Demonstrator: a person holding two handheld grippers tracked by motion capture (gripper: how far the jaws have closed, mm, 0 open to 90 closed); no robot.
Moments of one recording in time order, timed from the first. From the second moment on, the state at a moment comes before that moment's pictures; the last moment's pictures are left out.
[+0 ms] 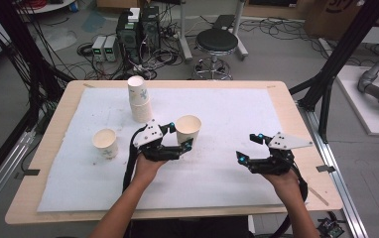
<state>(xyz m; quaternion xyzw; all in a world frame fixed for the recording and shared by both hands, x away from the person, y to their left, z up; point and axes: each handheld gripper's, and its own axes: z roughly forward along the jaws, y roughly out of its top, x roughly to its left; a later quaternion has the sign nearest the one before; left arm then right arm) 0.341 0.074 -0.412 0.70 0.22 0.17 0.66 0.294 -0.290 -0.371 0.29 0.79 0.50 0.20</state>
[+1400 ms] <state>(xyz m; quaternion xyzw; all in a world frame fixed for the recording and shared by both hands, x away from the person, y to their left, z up) 0.358 0.014 -0.454 0.81 0.26 0.16 0.51 0.293 -0.292 -0.373 0.29 0.80 0.50 0.19</state>
